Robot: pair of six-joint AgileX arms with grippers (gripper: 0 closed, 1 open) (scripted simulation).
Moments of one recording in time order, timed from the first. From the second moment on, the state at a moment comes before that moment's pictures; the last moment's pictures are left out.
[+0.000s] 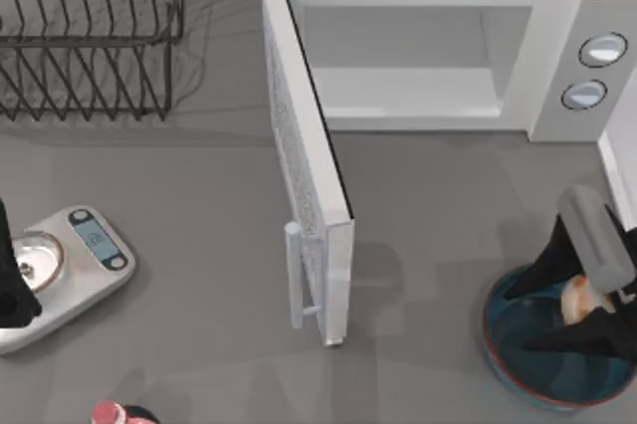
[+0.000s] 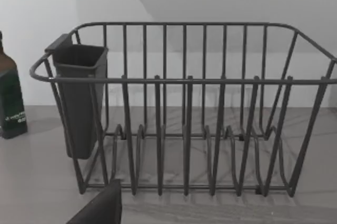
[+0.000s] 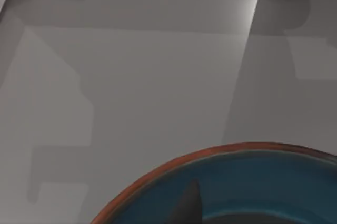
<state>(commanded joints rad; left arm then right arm) 0.00 0.00 0.00 0.00 0.00 0.00 0.09 1.74 0.83 -0.75 -0.93 -1.59</state>
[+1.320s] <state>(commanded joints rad) 0.00 0.00 0.00 0.00 0.00 0.00 0.18 1.82 0.72 -0.43 -0.93 -1.42</state>
